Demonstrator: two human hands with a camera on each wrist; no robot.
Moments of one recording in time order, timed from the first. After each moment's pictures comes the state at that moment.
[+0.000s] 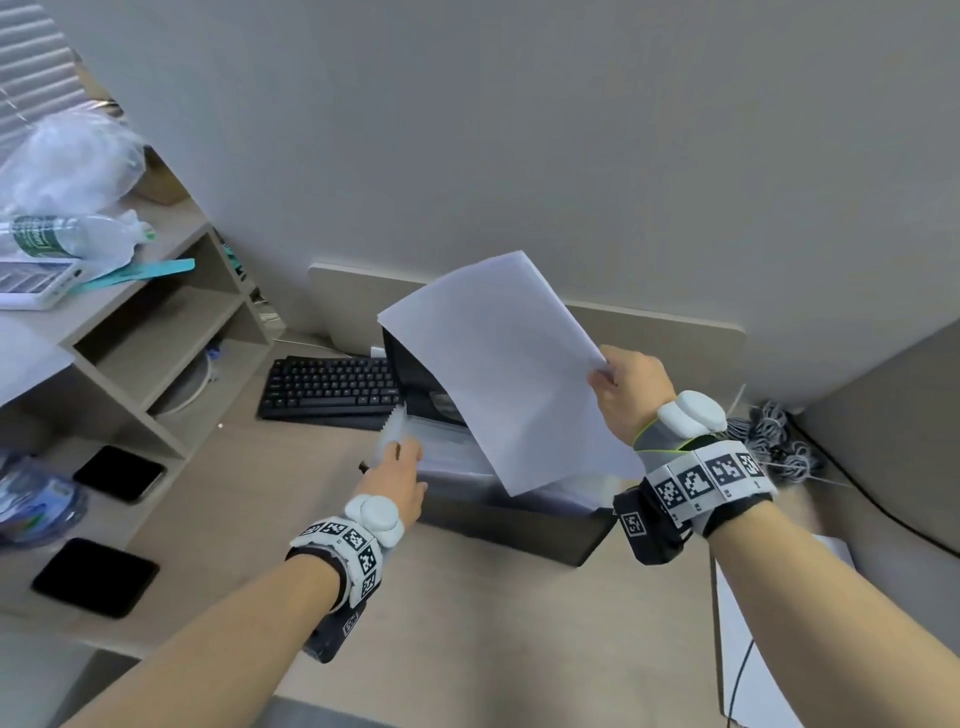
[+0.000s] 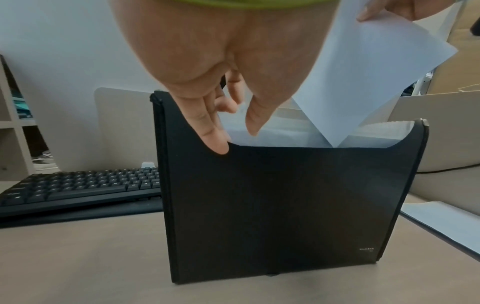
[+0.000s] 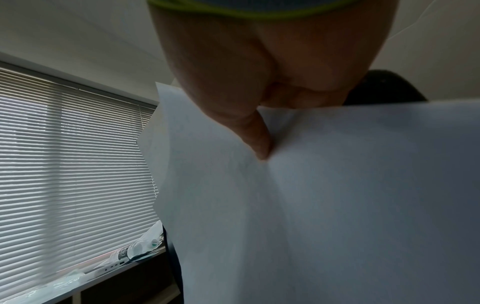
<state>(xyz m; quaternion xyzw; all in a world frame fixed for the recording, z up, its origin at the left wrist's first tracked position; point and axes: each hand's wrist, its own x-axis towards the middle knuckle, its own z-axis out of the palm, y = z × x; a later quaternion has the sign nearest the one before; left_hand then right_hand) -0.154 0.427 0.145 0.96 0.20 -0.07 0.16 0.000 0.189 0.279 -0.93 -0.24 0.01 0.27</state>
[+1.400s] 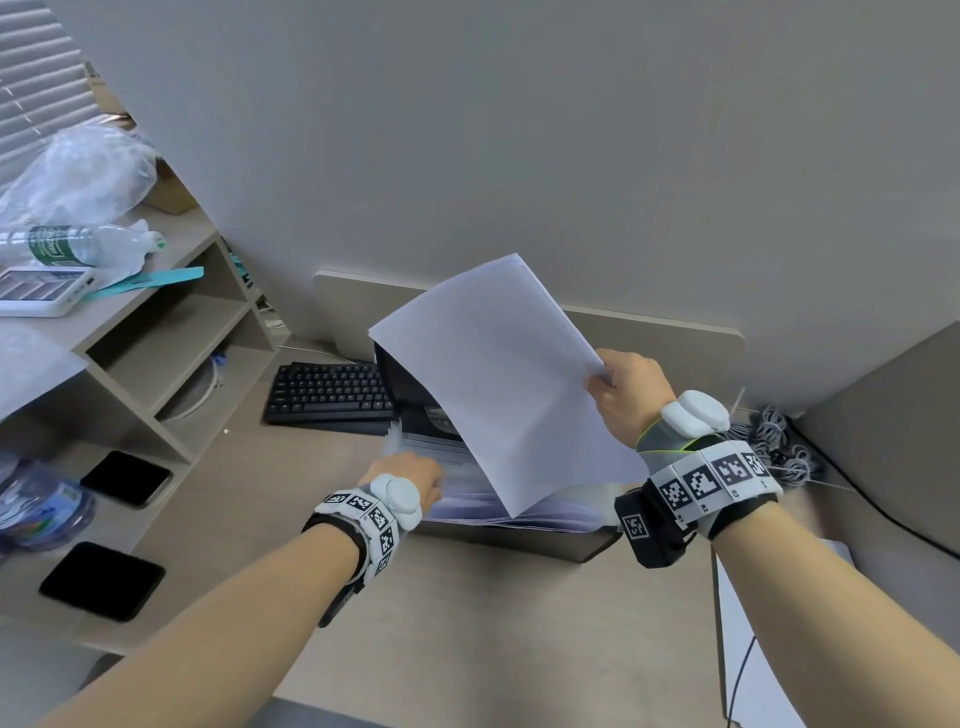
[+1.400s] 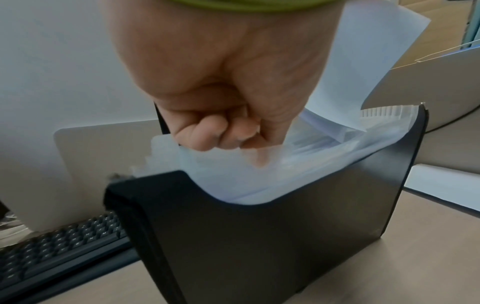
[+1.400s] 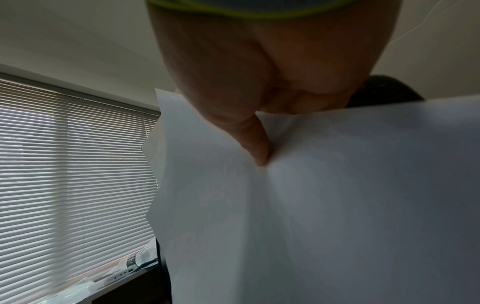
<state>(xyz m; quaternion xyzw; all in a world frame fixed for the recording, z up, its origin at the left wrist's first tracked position) -0.133 0.427 0.171 0.97 0.10 -0.22 0.01 -0.002 0.189 0.284 -0.93 -0.24 0.03 0.28</state>
